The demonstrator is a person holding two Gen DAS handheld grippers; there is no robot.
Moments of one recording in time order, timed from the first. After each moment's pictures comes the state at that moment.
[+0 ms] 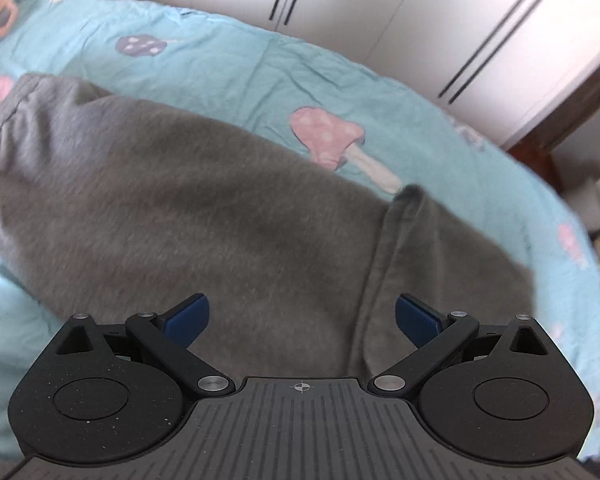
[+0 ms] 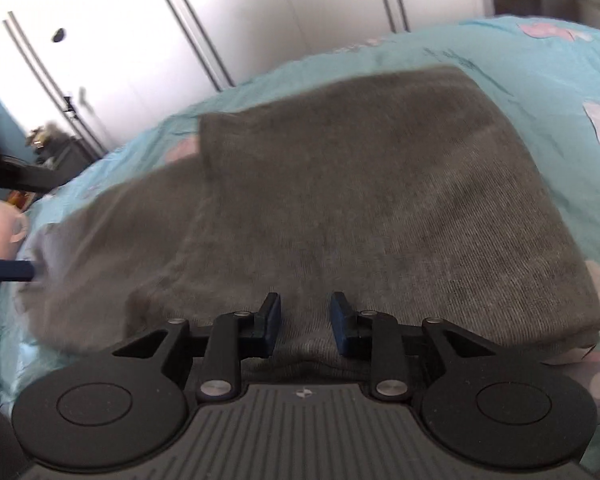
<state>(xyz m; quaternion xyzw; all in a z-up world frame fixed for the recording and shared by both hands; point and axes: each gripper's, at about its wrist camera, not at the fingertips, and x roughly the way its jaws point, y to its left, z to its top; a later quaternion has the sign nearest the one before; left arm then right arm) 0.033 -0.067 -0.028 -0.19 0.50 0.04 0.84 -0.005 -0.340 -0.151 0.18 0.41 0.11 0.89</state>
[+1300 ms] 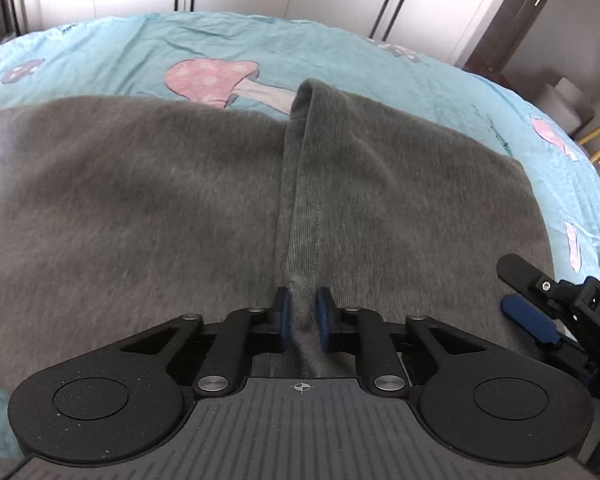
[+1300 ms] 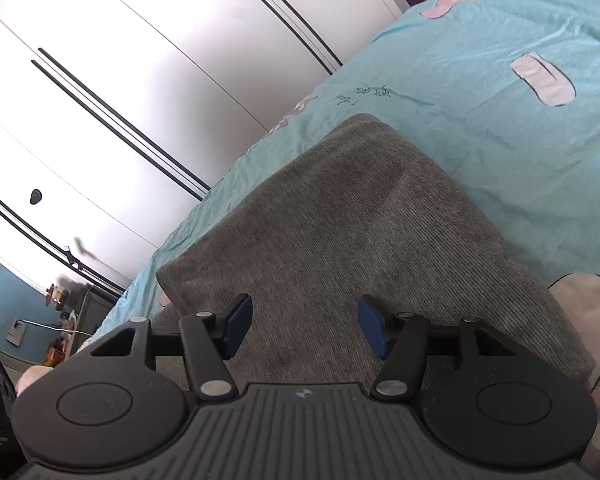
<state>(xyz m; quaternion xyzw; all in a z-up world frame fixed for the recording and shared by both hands) 0.043 -0.151 -0.086 -0.09 0.51 -0.06 0.86 0.015 -0.397 -0.167 0.37 0.32 0.04 0.87</state>
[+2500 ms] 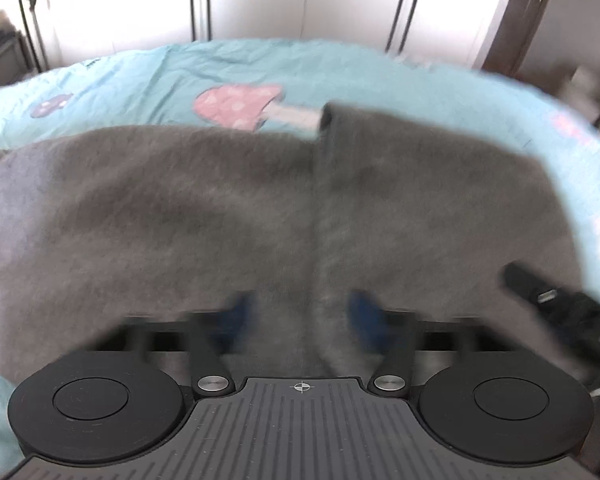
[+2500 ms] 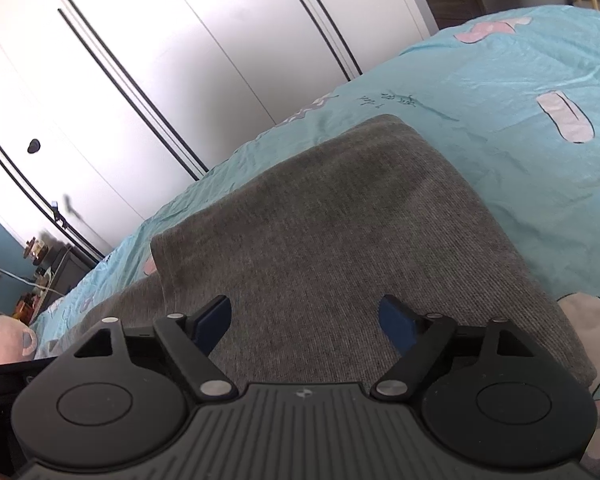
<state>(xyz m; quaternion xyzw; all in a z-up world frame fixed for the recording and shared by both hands) 0.029 -0.150 -0.082 -0.02 0.49 -0.01 0.87 0.018 -0.374 -0.165 0.28 0.32 0.04 0.90</state>
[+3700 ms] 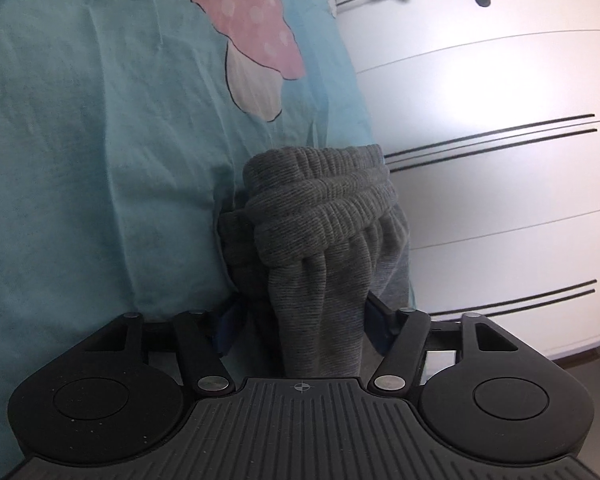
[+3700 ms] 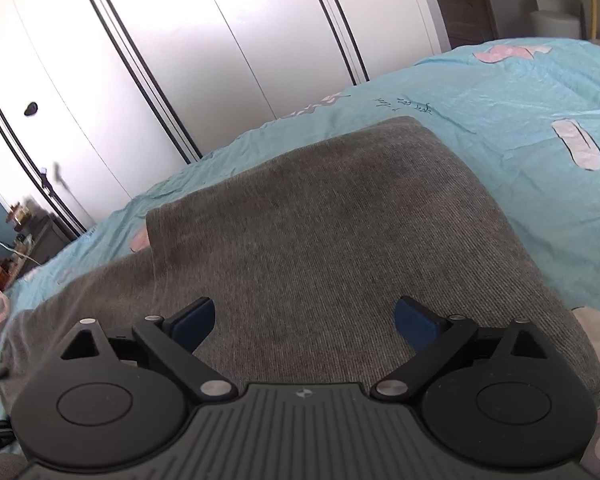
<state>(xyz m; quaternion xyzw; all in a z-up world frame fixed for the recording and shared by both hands) -0.075 0.259 -0.167 -0.59 0.25 0.07 0.76 0.021 -0.350 -0.166 0.21 0.33 0.03 0.92</state>
